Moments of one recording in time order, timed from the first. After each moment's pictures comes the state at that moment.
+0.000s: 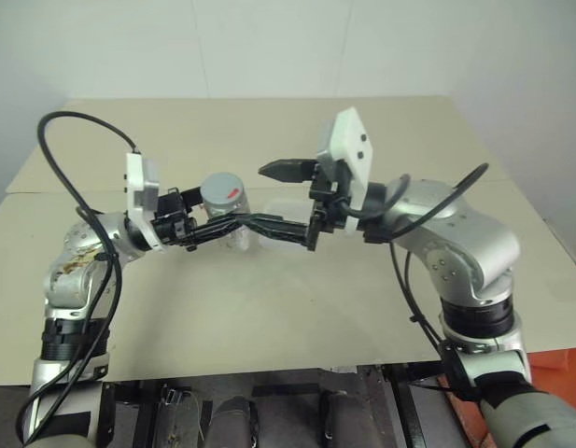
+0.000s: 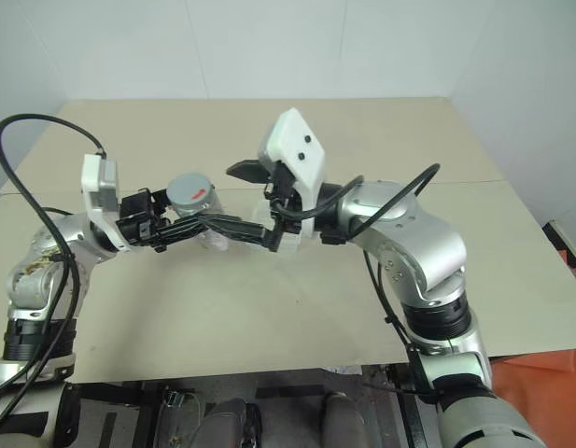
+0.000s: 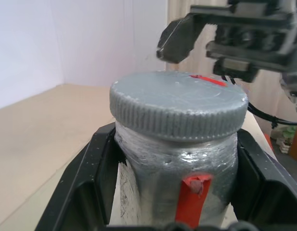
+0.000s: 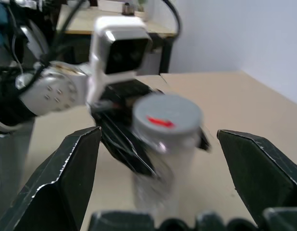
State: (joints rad) left arm -0.54 0.60 0.14 0.01 -0.65 0.35 -1.19; right arm -0.86 -0.34 0.16 -0.42 0.54 0.85 0.70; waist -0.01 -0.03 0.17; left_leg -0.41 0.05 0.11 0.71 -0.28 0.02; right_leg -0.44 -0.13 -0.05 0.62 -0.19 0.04
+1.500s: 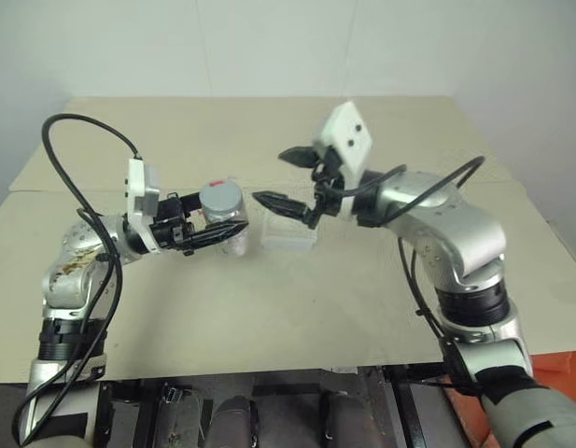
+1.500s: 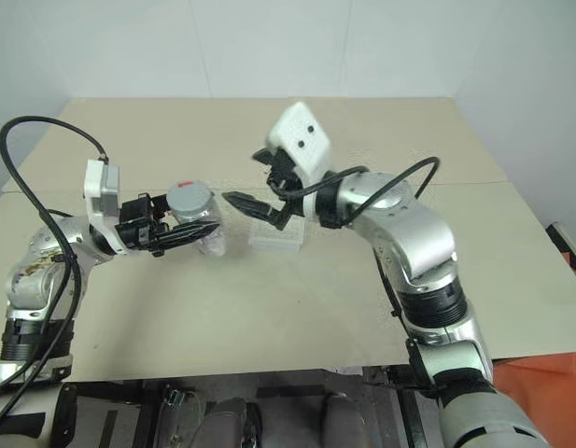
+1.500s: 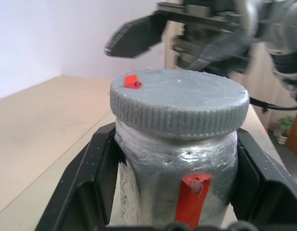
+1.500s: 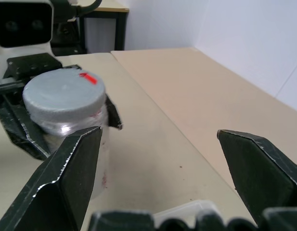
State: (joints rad) left arm -0.51 0.63 0.15 0.00 -0.64 0.34 -1.23; right arm -0.88 -0.39 0.16 -0.30 0.42 0.81 0.65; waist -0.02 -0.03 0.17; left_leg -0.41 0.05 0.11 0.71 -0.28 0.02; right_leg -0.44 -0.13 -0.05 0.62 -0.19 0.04
